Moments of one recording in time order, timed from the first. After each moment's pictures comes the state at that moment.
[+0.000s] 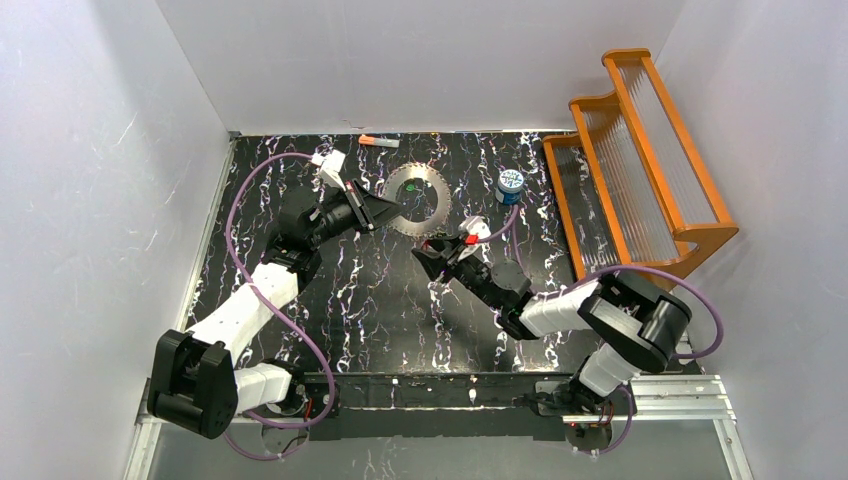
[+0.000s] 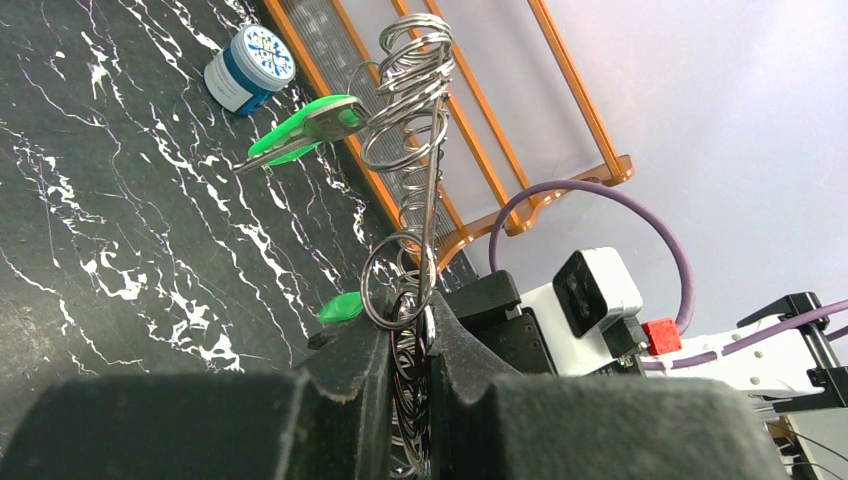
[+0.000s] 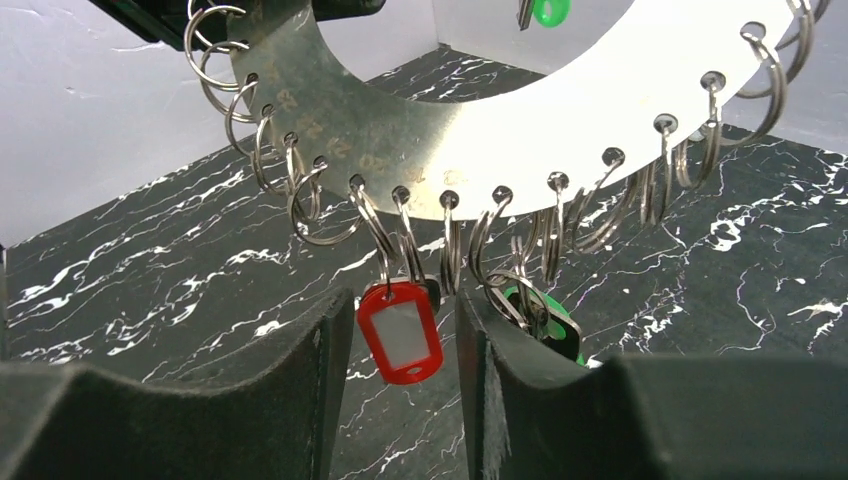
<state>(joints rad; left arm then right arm) -0.33 1.19 0.74 0.40 0.62 -0.87 0.94 1.55 0.44 1.27 0.05 0.15</state>
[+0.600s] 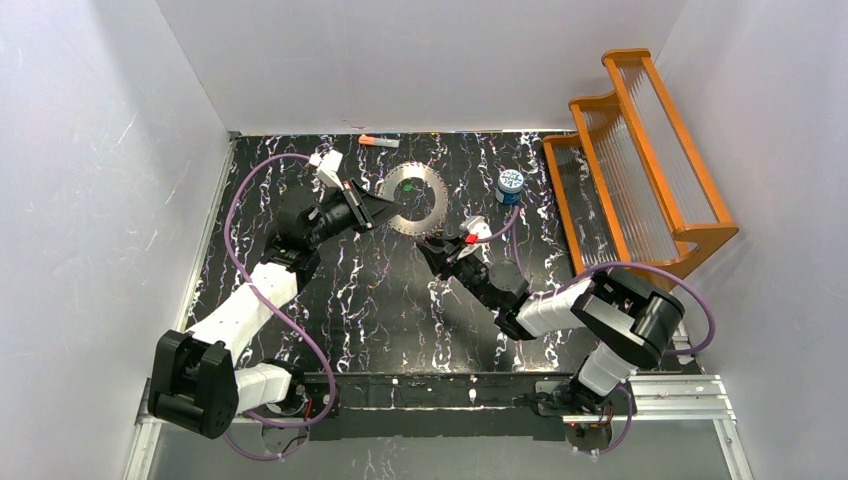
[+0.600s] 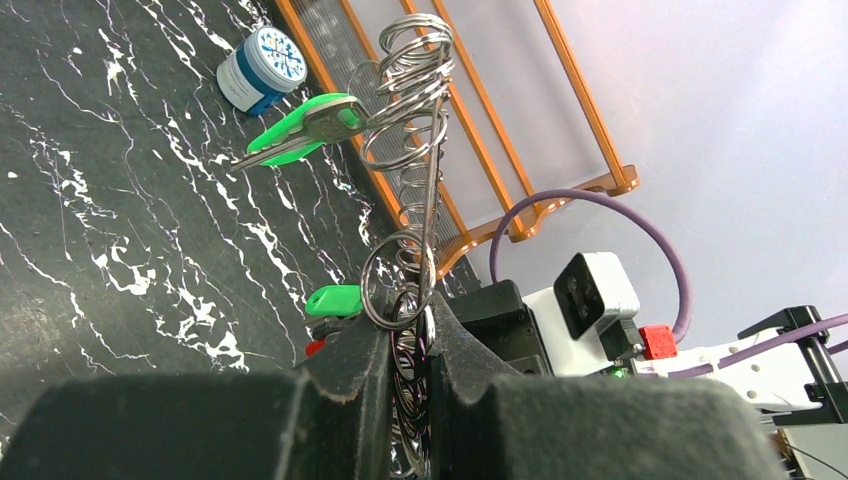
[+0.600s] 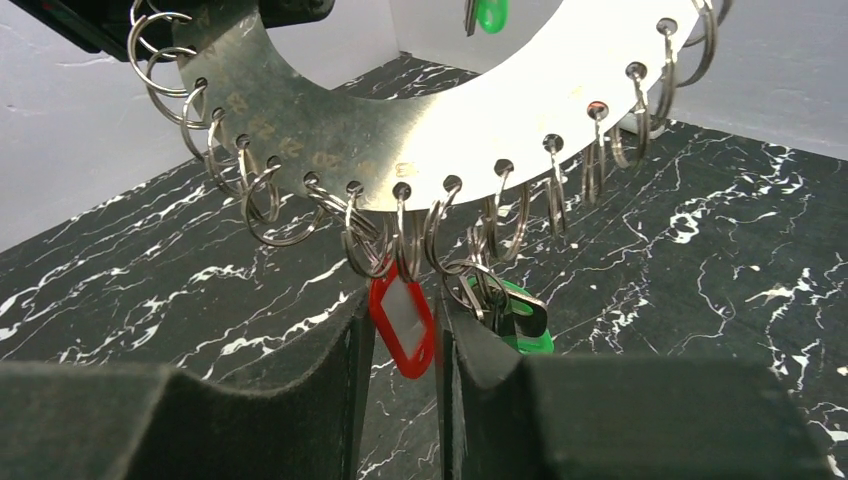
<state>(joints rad) -0.32 1.19 0.74 0.39 0.61 -0.88 0.95 1.60 0.45 1.32 0.14 0.14</state>
